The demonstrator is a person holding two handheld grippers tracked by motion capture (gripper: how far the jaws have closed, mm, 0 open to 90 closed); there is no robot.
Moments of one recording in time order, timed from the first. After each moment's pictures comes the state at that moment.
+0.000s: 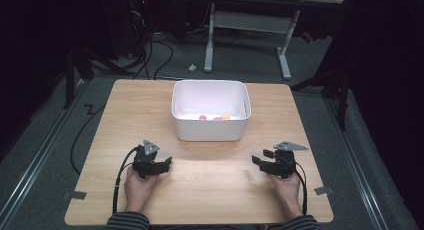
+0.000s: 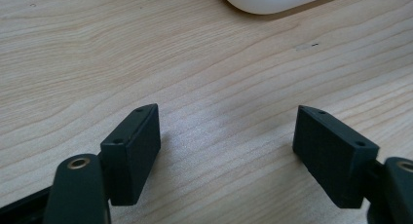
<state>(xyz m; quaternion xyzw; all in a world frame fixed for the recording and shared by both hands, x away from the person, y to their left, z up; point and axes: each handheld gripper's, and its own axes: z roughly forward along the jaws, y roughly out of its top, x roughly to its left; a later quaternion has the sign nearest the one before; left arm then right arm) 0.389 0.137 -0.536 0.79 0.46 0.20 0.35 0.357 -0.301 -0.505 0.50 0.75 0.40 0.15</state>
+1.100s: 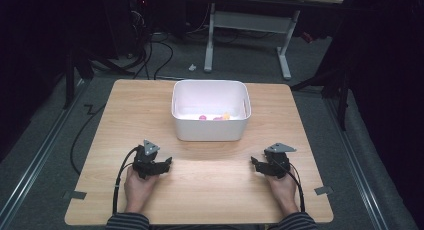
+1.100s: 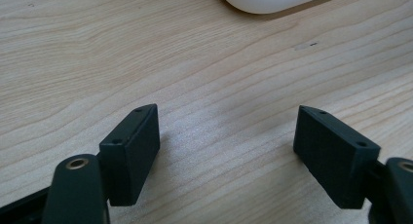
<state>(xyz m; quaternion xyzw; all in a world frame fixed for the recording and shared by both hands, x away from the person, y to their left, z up) 0.389 0.136 -0.536 0.79 0.46 0.20 0.35 0.369 -0.292 -0.531 0.50 0.77 0.33 0.22</state>
